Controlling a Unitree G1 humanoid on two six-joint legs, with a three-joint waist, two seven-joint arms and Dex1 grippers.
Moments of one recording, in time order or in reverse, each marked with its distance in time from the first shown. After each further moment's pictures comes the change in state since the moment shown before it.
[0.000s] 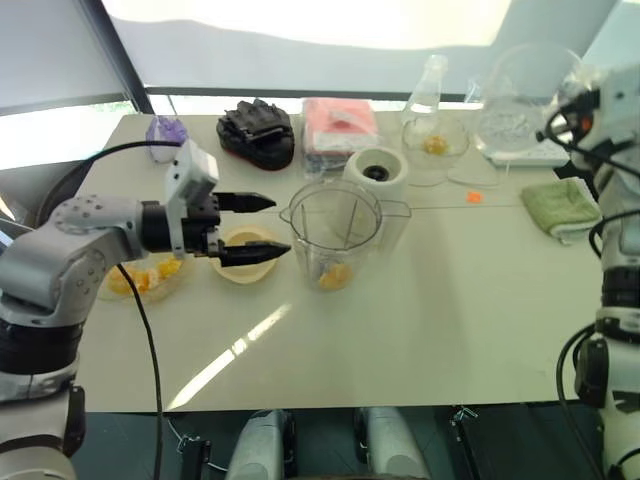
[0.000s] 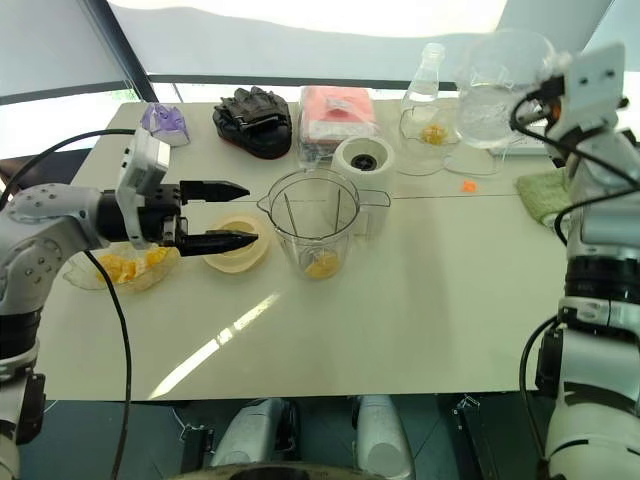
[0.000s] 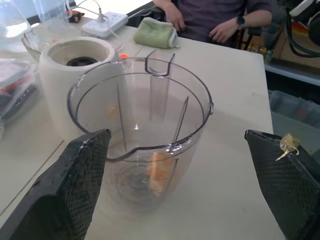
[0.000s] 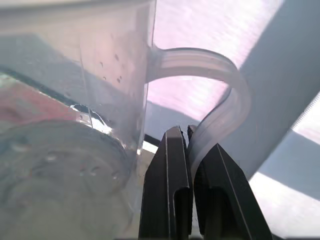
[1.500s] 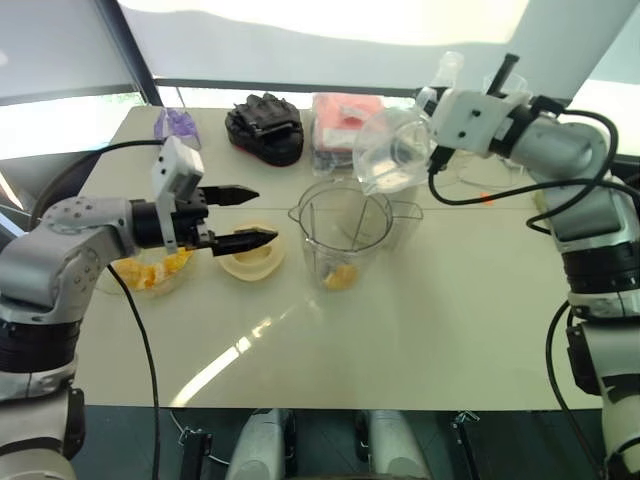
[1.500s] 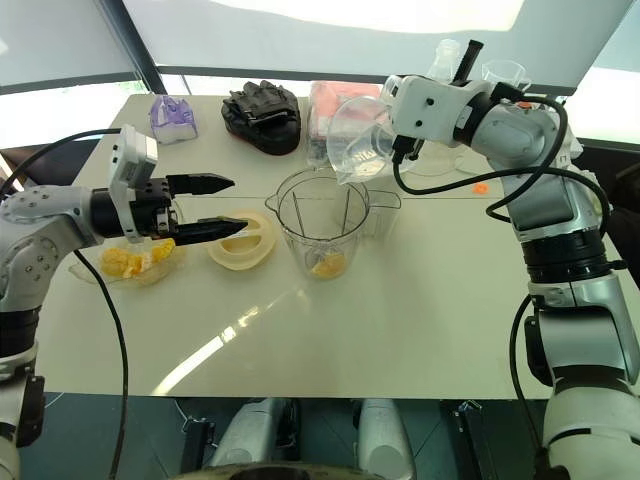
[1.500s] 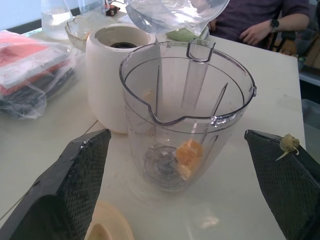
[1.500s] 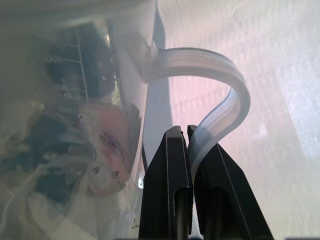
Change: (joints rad) left arm 0.037 -0.016 0.023 0.034 0.044 -0.037 0.028; right arm -0.052 0.015 0.281 -0.158 -0.399 -0.384 0.156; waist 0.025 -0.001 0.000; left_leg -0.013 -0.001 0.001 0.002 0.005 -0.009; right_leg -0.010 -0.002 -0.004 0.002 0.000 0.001
